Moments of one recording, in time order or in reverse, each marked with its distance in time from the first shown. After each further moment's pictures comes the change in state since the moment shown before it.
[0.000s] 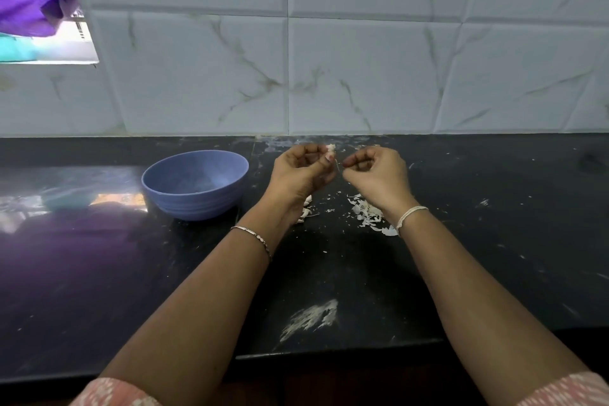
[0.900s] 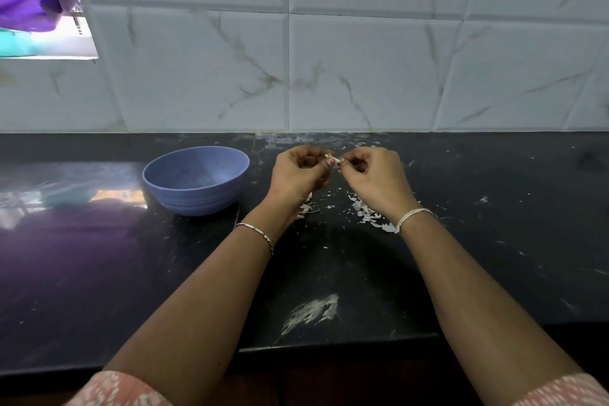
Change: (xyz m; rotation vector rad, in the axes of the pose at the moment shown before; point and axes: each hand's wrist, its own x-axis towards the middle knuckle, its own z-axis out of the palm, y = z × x) left_hand 0.000 -0.005 -0.004 0.284 0.047 0.051; right_hand -0.008 -0.004 -0.001 -0.233 -0.040 -0.232
